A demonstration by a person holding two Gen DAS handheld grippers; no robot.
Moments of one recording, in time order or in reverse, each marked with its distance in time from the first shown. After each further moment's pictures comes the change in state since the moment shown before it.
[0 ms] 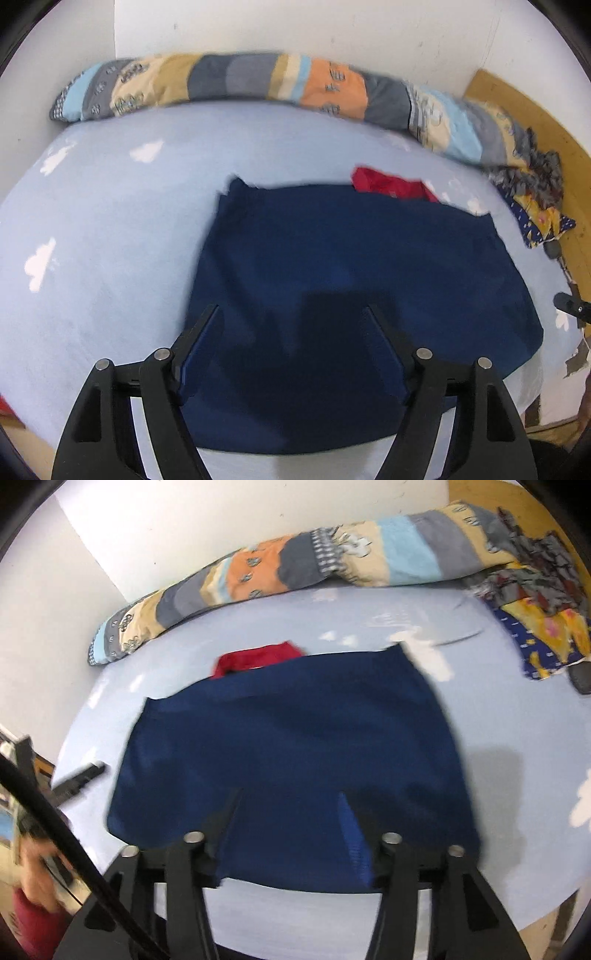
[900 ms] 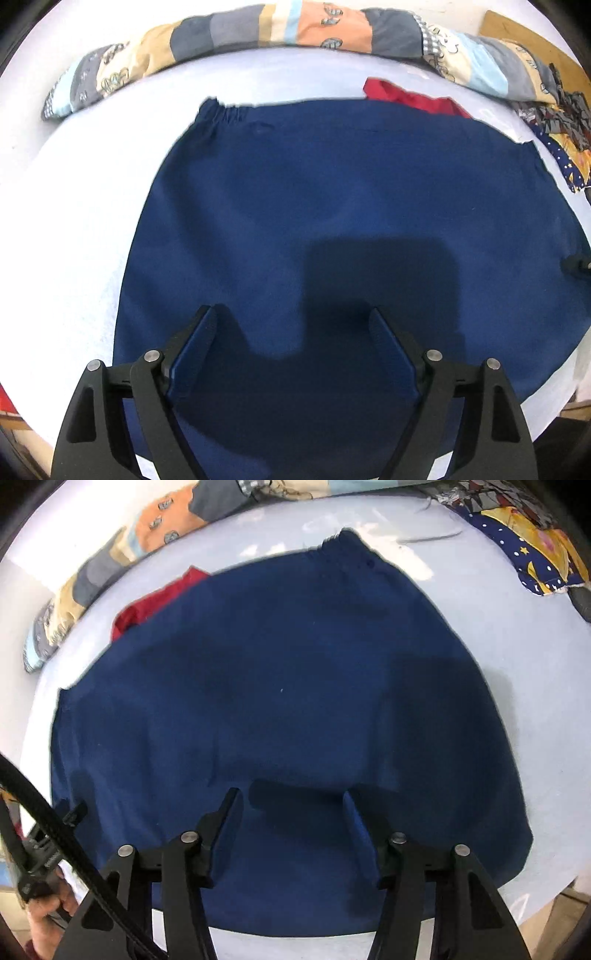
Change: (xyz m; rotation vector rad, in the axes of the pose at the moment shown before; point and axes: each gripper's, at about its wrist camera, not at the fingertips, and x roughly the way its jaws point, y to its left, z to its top) left arm 0.068 -0.008 -0.034 0.102 0.088 0.115; right arm 0.088 -0.089 -0.014 0.168 0.196 -0.115
